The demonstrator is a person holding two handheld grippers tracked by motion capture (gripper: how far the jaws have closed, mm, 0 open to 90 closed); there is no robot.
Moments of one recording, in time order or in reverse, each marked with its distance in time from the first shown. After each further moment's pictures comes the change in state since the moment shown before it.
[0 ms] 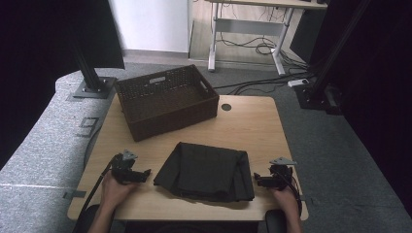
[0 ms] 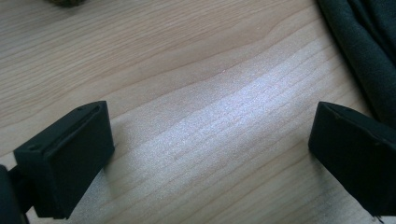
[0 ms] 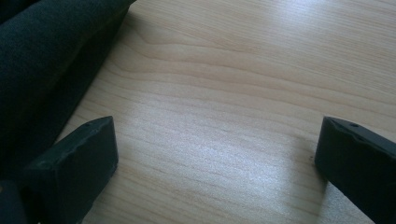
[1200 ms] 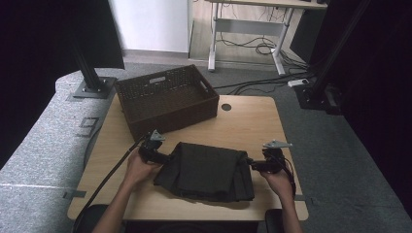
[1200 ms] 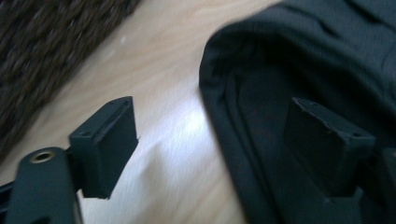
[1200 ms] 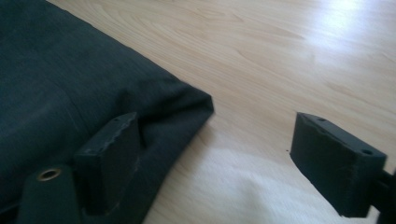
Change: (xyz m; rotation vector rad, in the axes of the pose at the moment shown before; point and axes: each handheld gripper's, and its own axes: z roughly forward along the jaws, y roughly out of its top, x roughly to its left) left arm -0.039 0.097 0.038 -0.026 -0.172 0.170; right arm 0.018 0.069 -0.011 -0.065 0.134 -0.054
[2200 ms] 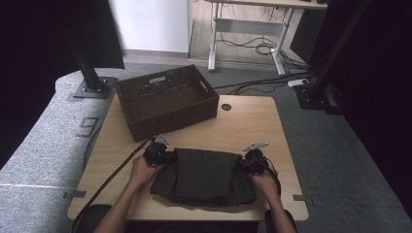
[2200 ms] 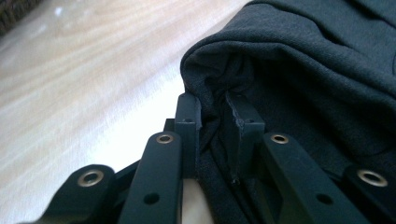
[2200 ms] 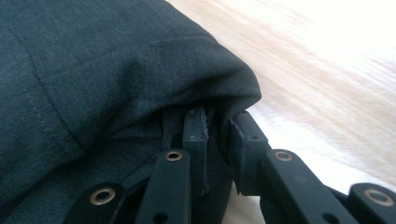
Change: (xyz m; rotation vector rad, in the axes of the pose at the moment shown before) left arm -0.007 -0.015 0.012 0.057 -0.117 0.019; right arm 0.029 -0.005 0.048 0.202 0.084 -0.097
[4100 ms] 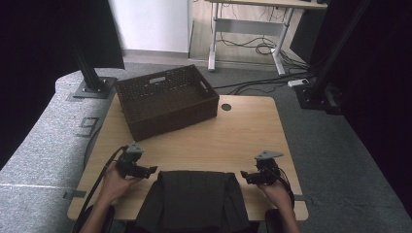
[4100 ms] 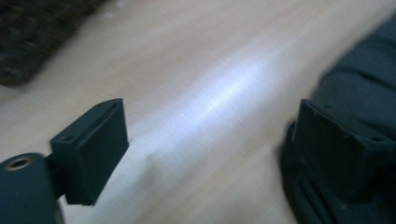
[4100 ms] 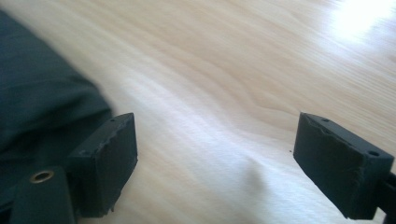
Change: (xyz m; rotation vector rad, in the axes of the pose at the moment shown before) left arm 0.004 -0.044 -0.079 -0.044 0.133 -0.108; right arm 0.004 -0.027 -0.046 -0.102 -0.057 -0.001
